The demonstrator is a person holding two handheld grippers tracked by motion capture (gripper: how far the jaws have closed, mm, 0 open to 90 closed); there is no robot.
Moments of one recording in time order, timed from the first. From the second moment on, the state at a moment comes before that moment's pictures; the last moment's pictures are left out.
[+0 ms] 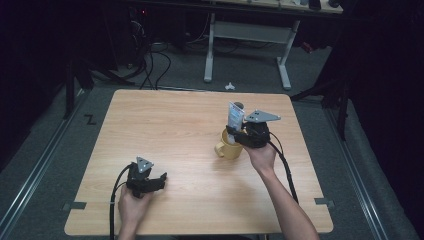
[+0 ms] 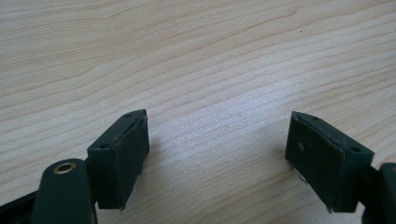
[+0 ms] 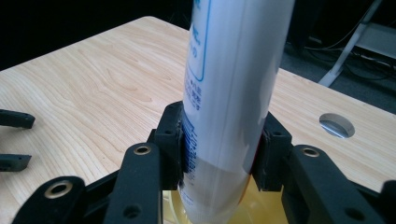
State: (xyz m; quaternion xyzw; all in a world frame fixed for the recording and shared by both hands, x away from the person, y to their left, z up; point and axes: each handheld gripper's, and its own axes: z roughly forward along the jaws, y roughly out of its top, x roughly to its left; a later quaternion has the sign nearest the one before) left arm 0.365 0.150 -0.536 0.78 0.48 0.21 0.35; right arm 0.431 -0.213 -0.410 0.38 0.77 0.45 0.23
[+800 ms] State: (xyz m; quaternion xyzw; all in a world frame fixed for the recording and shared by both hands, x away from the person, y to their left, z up) left arm 0.365 0.150 -0.536 0.78 0.48 0.21 0.35; right arm 0.440 -0.215 -0.434 0.41 0.78 0.43 0.21
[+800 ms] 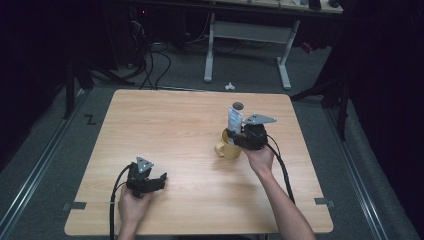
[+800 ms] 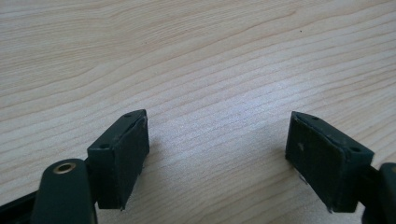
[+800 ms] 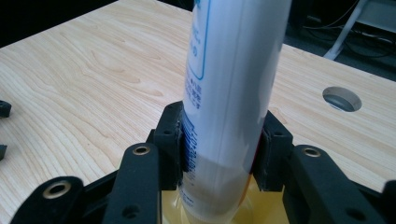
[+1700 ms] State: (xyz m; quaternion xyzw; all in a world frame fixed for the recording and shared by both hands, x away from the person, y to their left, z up) left arm 0.365 0.150 -0.536 0.78 0.48 0.21 0.35; right arm 0.447 -0.219 -0.453 0.43 0.78 0.41 0.20
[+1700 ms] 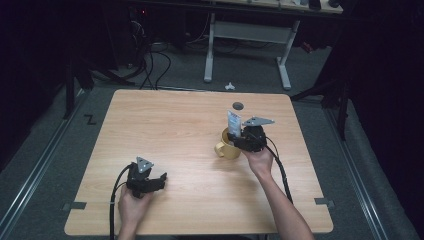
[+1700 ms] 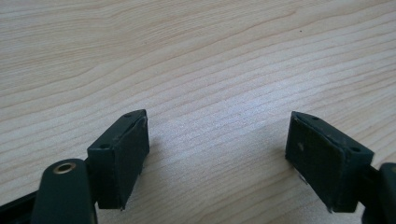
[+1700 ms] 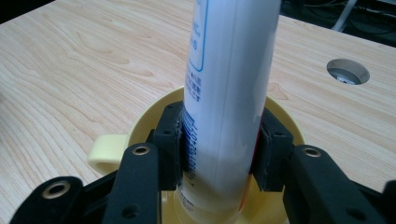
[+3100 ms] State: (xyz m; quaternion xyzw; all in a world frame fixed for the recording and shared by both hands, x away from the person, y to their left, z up) left arm 0.365 0.150 -0.536 0.78 0.48 0.21 0.35; right arm 0.453 -0.212 -0.467 0.44 0.80 0.37 0.18
